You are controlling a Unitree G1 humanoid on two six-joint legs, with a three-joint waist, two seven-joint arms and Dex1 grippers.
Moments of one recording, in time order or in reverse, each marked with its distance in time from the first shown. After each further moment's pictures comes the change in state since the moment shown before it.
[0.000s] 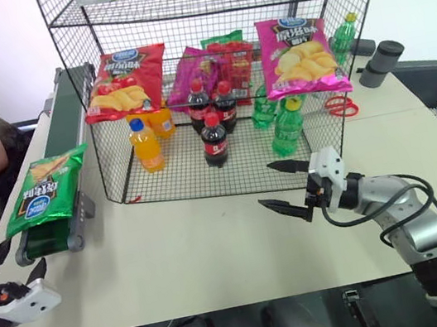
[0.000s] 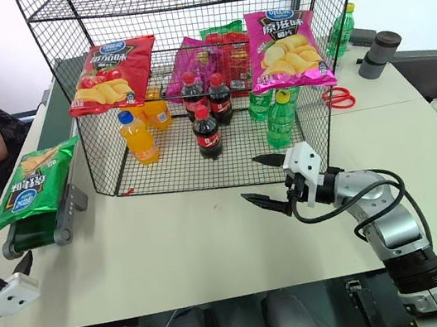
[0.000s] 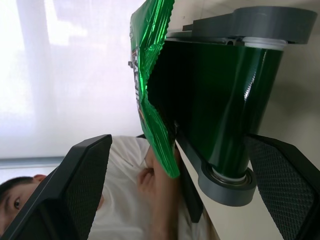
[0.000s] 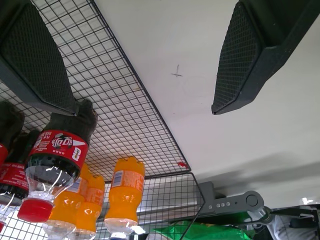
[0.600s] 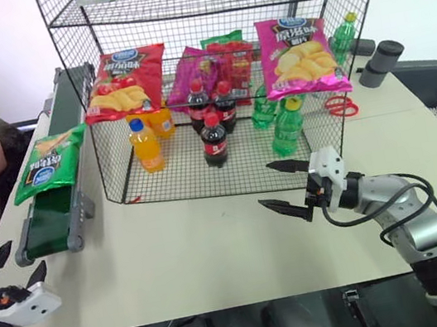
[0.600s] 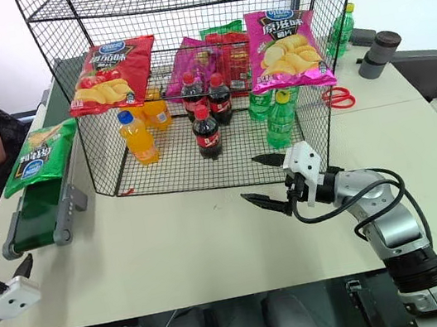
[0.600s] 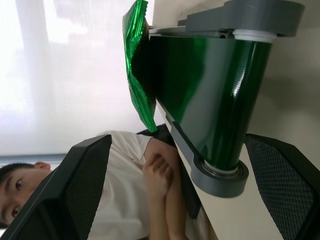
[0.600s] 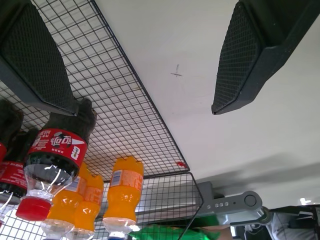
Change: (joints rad) left arm 0.001 -0.017 0.000 0.022 0.030 -0.014 0.019; right arm -0.004 -0.005 0.000 0.000 0.000 0.001 0.005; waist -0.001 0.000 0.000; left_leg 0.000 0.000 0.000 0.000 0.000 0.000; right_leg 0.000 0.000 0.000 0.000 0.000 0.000
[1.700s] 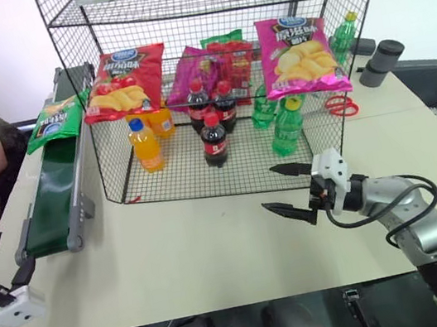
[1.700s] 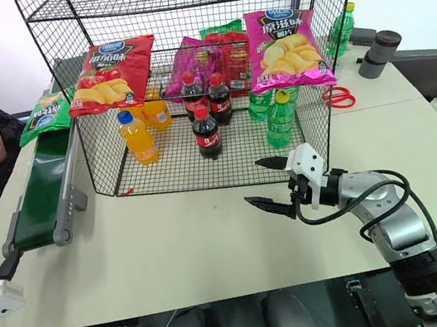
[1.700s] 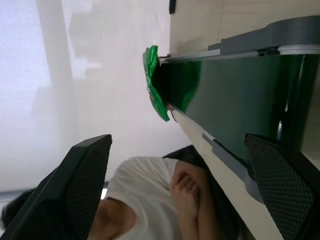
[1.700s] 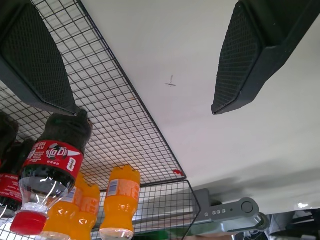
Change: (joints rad) left arm 0.027 0.024 0.139 -0.008 0.078 -0.152 0.006; right arm 0.022 -0.029 -0.002 -0.007 0.018 0.025 0.012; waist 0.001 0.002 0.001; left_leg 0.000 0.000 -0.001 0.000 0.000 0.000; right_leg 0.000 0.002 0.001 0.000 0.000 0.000
